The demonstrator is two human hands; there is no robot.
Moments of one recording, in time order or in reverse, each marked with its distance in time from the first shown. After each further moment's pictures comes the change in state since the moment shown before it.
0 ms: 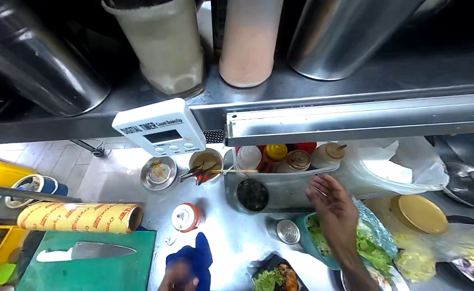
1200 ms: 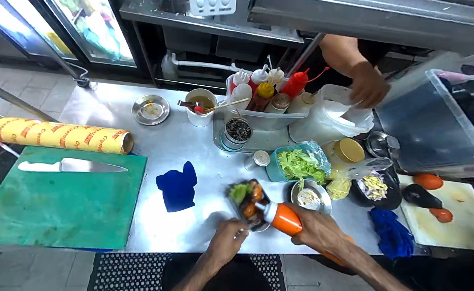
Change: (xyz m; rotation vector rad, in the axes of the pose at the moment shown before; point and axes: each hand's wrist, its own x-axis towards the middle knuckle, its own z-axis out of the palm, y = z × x) left_hand -0.118 -0.022 0.134 0.206 -0.669 0.220; right_hand -0.194 -0.052 -0.128 -1.275 -1.113 0.282
